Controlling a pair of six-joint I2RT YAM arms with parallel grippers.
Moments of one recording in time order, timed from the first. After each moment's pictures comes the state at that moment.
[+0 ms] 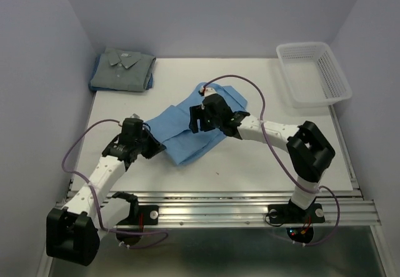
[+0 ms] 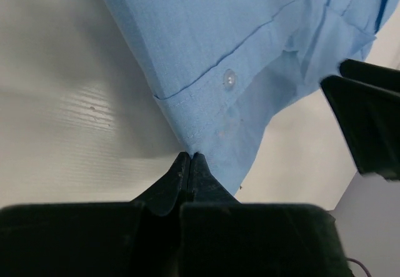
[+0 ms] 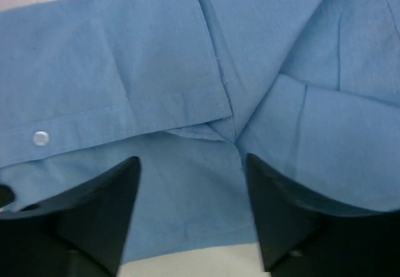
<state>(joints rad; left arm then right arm) -0.25 0.96 0.54 -0.44 0.16 -0.94 0.81 1.75 1.21 -0.08 0.12 0.44</state>
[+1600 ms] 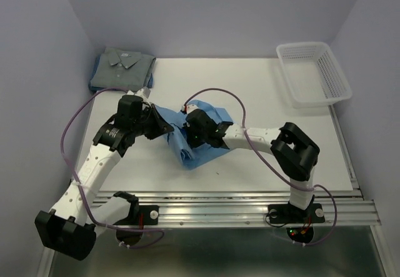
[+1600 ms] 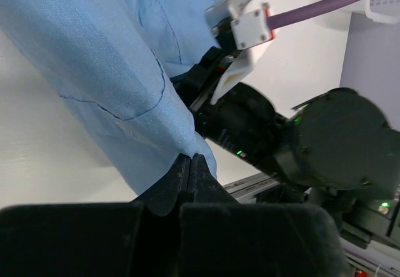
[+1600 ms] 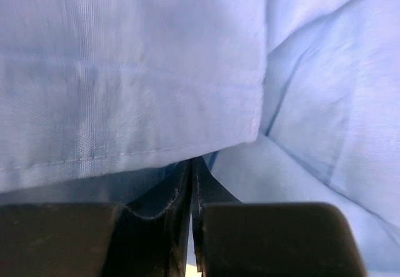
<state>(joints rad) -0.35 1.02 0.97 -0.66 0.26 -0.74 0.95 1.94 1.28 -0.13 0.08 0.39</state>
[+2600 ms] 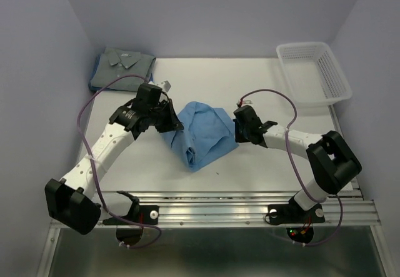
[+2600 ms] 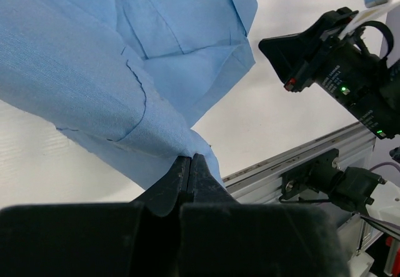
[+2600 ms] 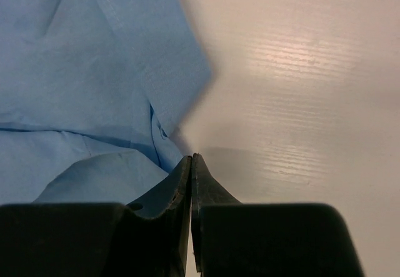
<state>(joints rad) -0.45 1.19 1.13 -0.75 0.24 -0.62 0.61 1.56 0.87 -0.19 0.25 0.44</state>
